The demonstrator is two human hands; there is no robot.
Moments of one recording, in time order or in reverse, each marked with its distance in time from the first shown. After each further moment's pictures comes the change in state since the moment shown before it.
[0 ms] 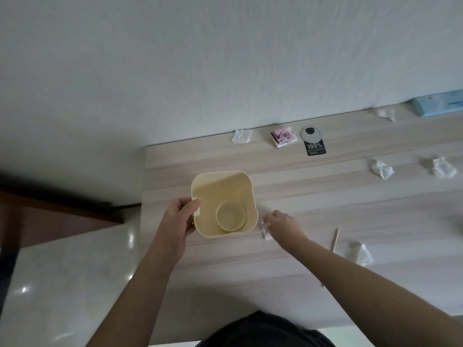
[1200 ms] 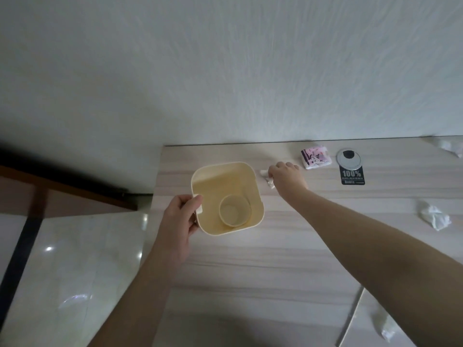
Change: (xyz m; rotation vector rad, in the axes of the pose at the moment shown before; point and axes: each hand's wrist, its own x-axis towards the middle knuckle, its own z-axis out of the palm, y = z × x) left_hand 0.051 0.022 0.008 -0.120 0.172 0.055; right_hand 0.189 -0.011 -0.091 -0.147 0.201 -0.144
